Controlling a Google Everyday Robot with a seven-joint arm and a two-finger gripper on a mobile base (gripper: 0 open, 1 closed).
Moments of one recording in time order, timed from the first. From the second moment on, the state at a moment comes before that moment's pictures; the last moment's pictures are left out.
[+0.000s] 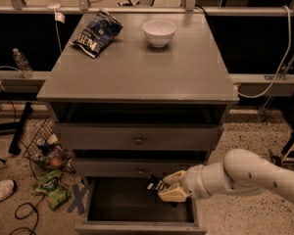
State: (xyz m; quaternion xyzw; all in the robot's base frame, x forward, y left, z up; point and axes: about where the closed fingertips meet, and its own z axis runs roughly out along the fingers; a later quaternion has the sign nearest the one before) arm 0.438 -0.066 0.562 -0.46 0.78 0.32 0.27
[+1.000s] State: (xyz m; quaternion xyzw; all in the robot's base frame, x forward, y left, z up) arm 0.428 -0.066 0.458 -0.40 0.80 0.36 0.27
